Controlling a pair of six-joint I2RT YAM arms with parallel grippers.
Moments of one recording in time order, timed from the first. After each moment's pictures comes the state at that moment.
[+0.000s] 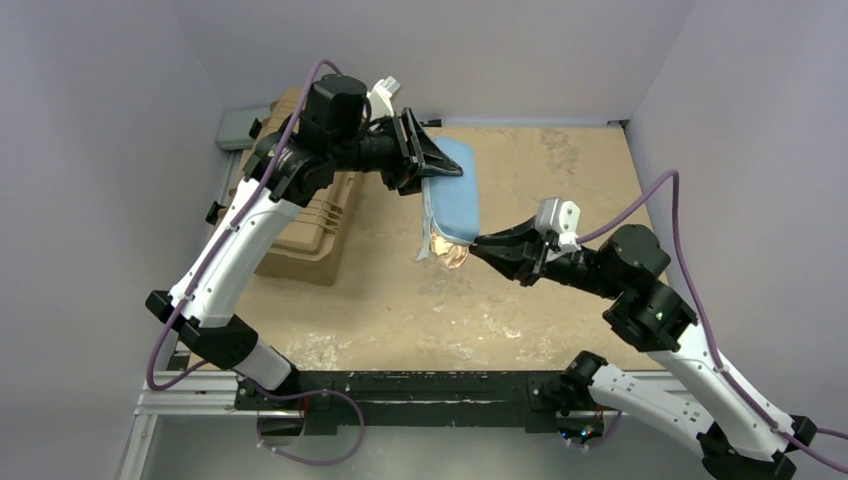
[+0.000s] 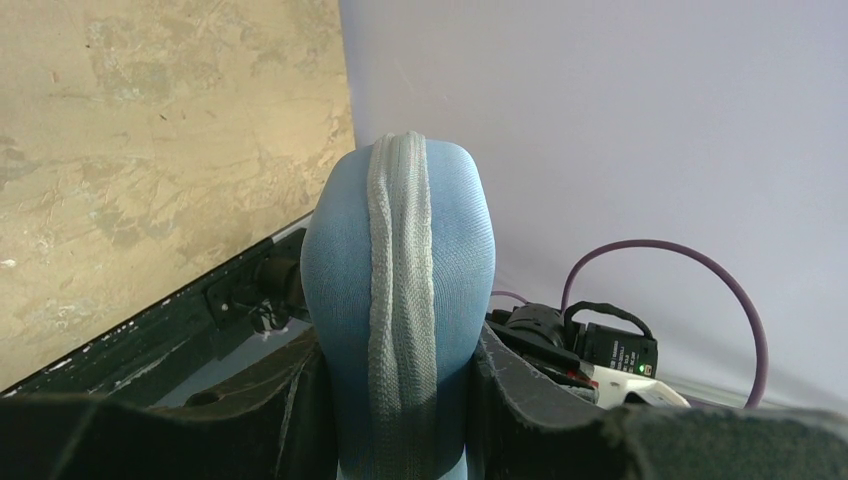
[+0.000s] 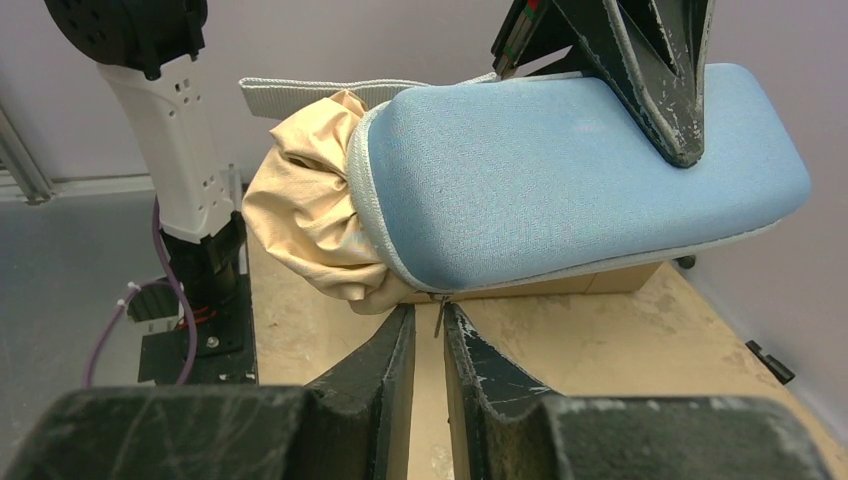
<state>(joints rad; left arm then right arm) -0.65 1.55 2.02 -0.91 0.50 -1.14 0.77 0.73 1.04 -0.22 -0.45 -0.09</state>
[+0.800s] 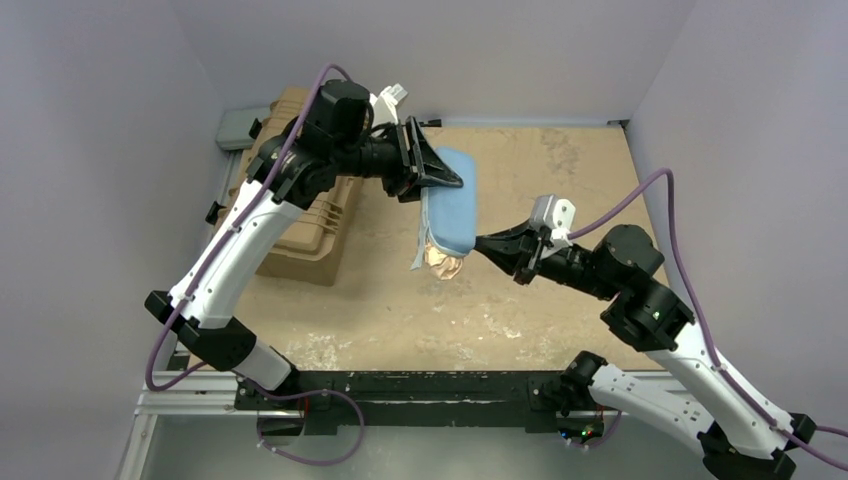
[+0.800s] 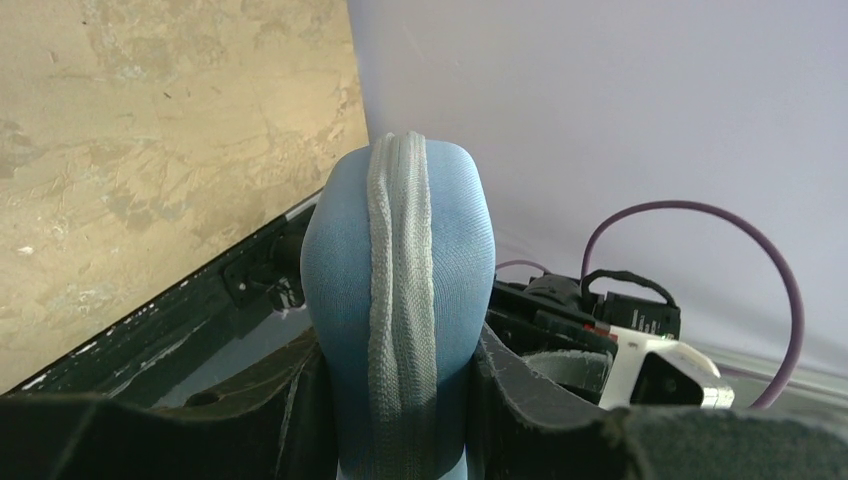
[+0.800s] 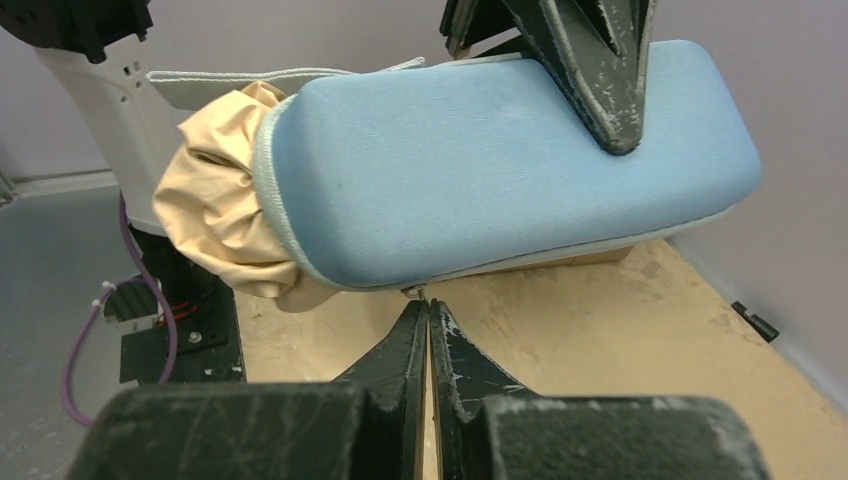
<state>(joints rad) -0.66 1.55 1.99 -0.91 0.54 -1.09 0.78 0.72 1.03 -0.24 -0.38 -0.09</state>
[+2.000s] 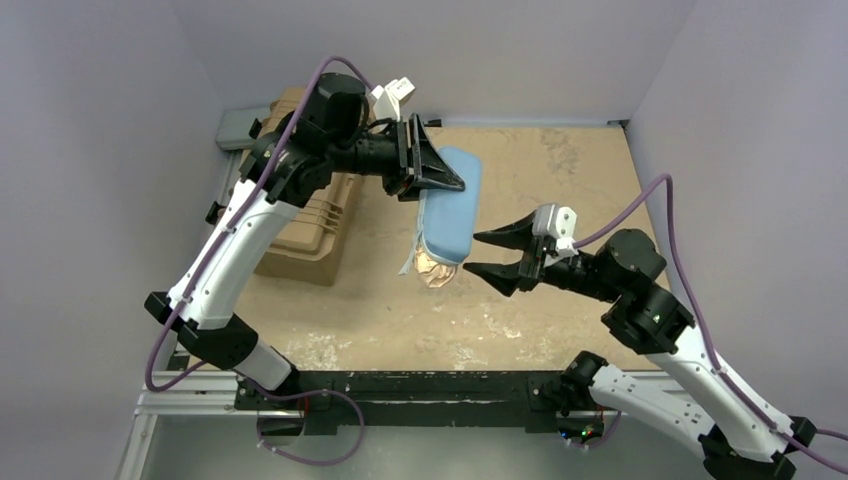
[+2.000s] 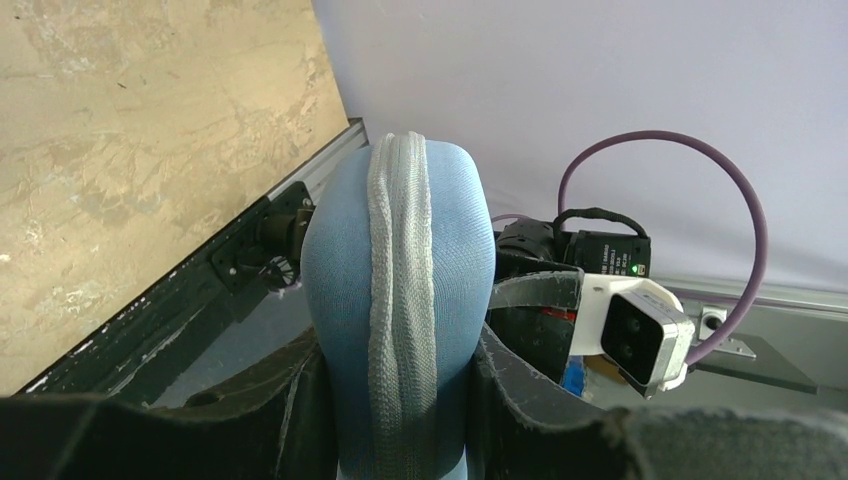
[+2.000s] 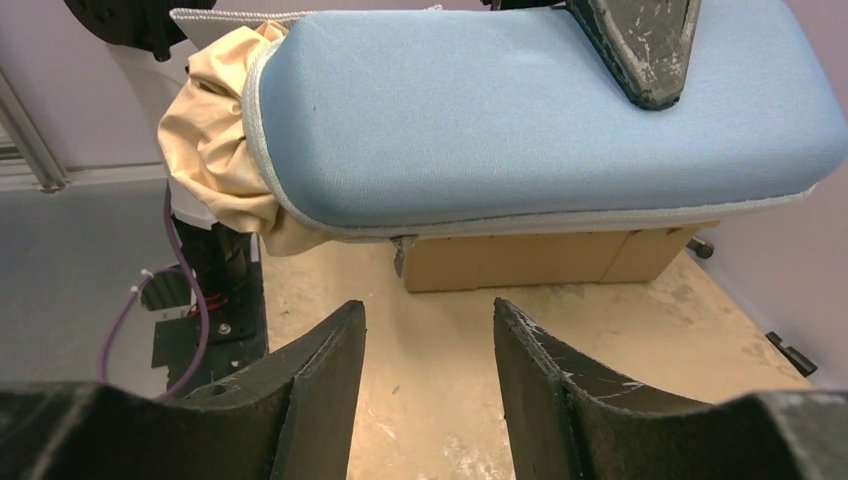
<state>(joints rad) -0.66 1.55 2.05 -0.93 0.65 -1.02 0.78 0.70 1.00 -0.22 -0.46 -0.08</state>
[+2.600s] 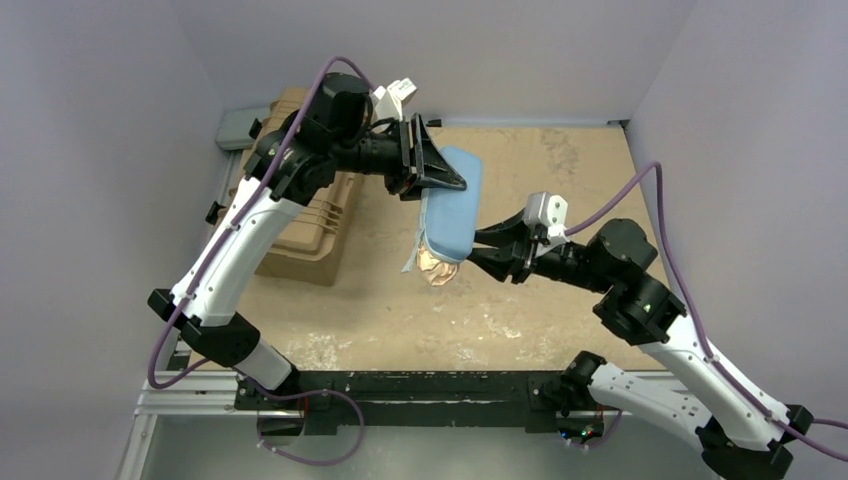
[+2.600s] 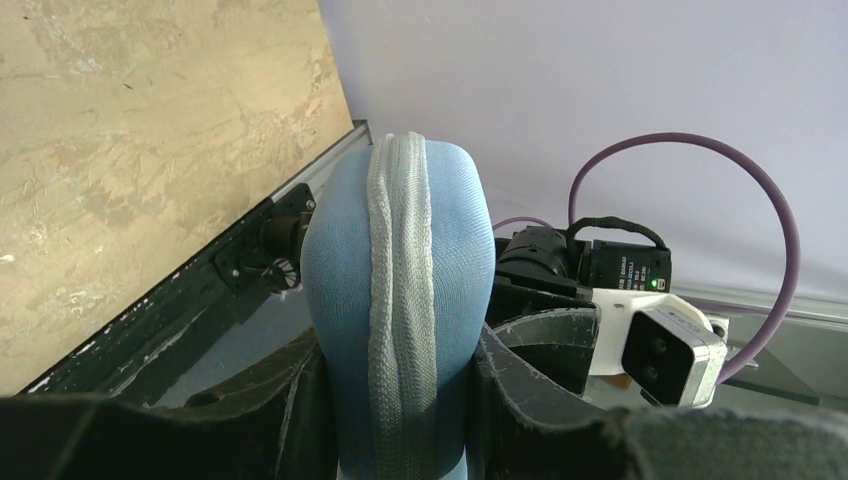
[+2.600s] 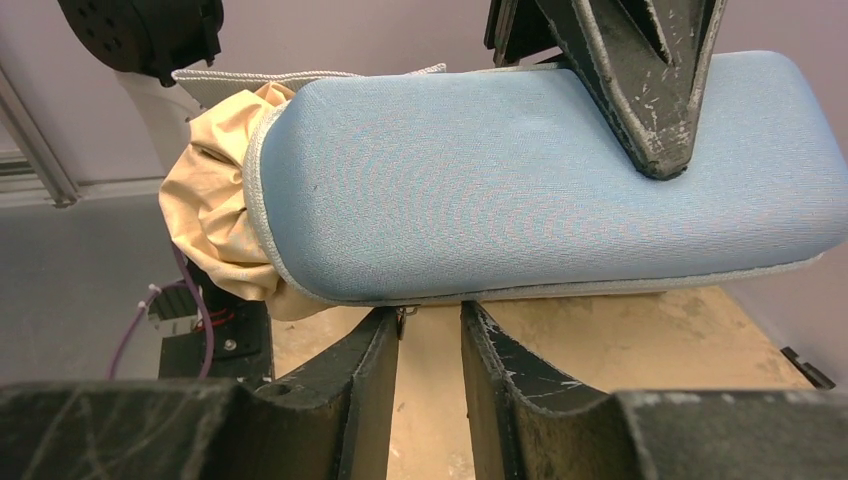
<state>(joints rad) -0.66 1.57 2.05 -0.93 0.64 -1.02 0.79 0.76 1.03 -0.17 -0.46 -0.06</state>
